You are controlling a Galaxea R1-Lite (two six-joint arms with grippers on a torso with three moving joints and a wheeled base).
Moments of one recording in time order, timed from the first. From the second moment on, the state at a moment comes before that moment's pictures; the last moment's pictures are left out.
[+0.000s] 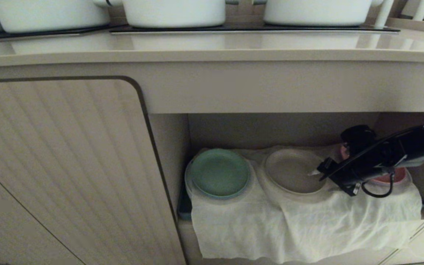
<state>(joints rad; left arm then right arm) 0.00 0.00 0.00 -0.01 0.01 -0.06 -0.01 2.14 -1.20 0.10 0.20 0.73</state>
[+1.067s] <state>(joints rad) 0.00 0.00 0.00 -0.01 0.01 -0.06 -0.01 2.11 -1.13 0.09 0.20 0.64</state>
